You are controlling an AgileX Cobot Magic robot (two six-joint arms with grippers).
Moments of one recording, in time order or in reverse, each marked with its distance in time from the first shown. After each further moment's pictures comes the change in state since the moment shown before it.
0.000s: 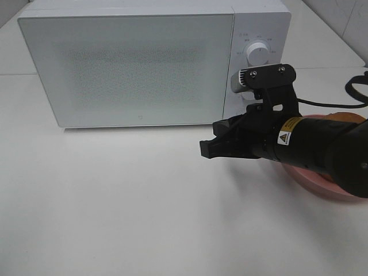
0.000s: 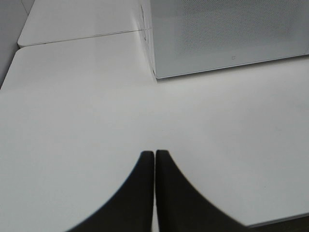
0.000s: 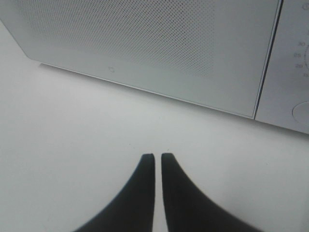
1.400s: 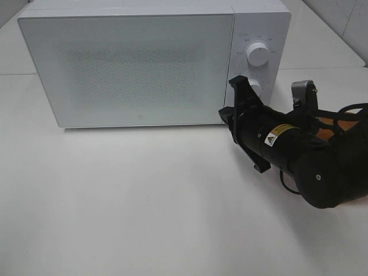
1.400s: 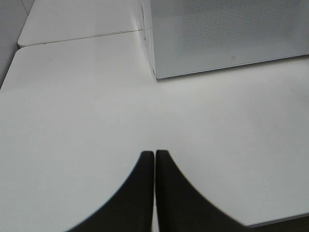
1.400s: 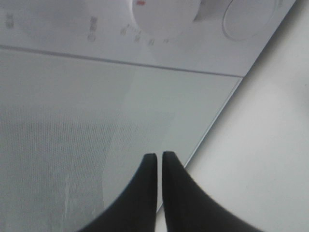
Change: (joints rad) left arm 0.000 0.000 0.000 0.000 0.000 0.000; right arm 0.000 0.234 -0.029 0.230 -0.404 1.118
